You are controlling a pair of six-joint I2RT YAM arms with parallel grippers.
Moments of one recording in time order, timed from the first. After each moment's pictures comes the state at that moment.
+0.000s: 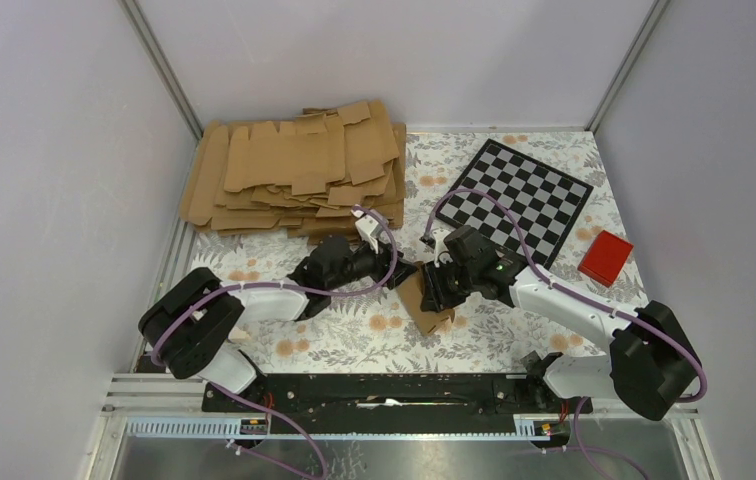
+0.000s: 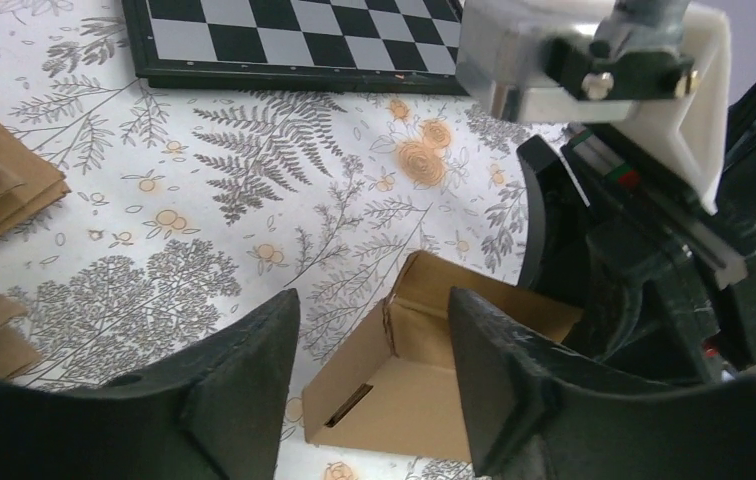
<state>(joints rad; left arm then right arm) -0.77 1.50 0.53 0.79 0.29 -0.36 0.70 1.28 0.74 -0.43 -0.31 0.32</state>
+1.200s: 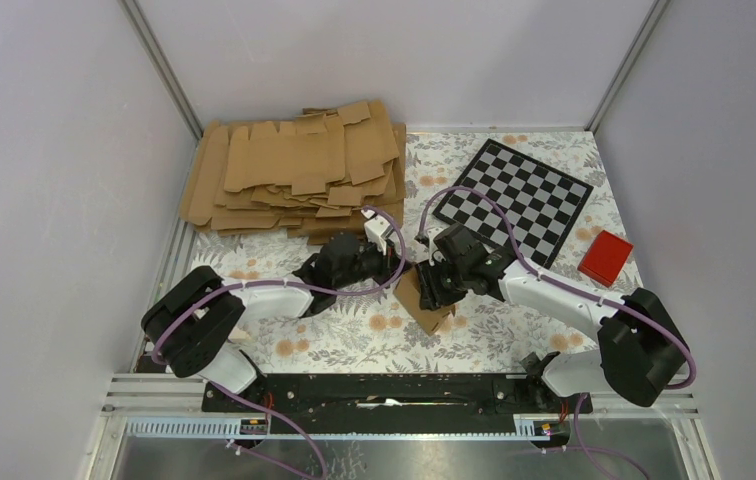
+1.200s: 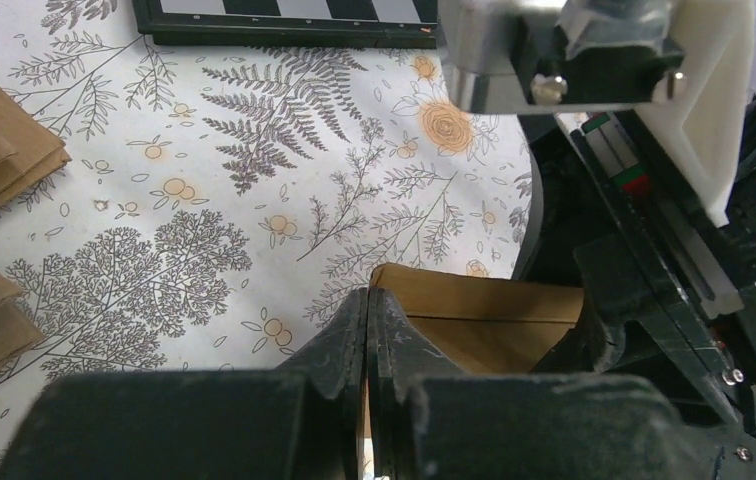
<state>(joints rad) -0.79 1.52 0.61 0.63 0.26 -0.32 0.73 1.36 0.80 -0.47 -0.22 0.32</state>
